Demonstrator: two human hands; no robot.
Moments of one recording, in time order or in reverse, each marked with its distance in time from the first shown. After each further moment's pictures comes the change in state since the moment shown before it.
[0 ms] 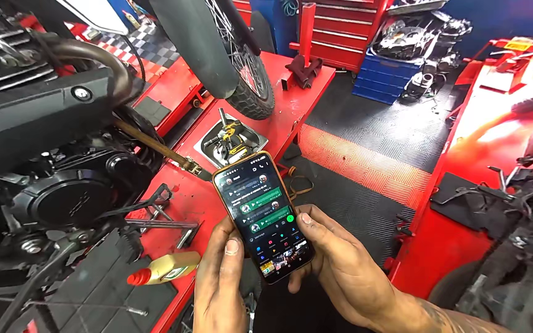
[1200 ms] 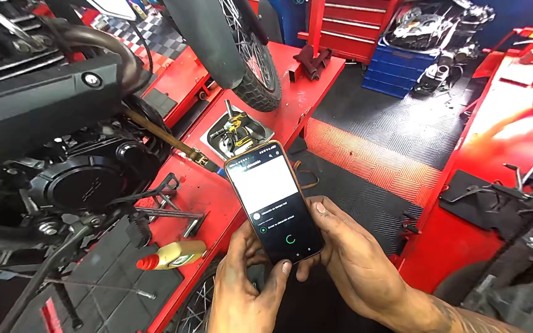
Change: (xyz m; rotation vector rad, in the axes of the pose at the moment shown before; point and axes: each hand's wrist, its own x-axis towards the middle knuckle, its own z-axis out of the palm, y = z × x) left_hand -0.026 -0.012 0.000 0.270 -0.114 0.006; right_hand -0.005 0.002 -0.002 -0.053 0.028 -0.044
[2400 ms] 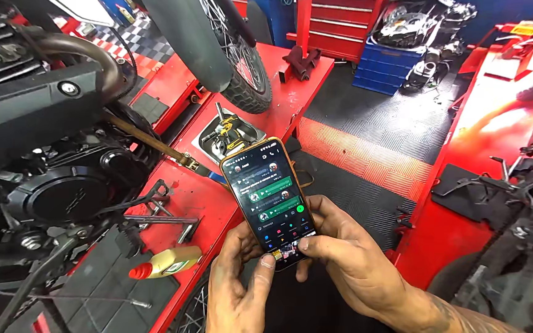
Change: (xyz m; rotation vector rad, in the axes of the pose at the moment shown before) left_hand 0.010 0.001 0.011 -0.113 0.016 0.088; right_hand -0.005 -0.007 -0.012 0.000 -0.013 -0.040
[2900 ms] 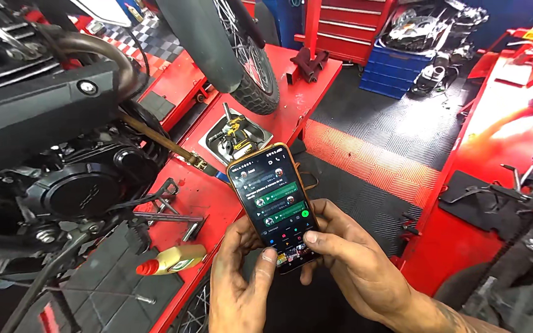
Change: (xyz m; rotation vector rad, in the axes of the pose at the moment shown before) left_hand 0.010 0.000 -0.011 -0.007 0.065 0.010; right_hand 0.008 0.006 0.004 0.019 -0.054 0.008
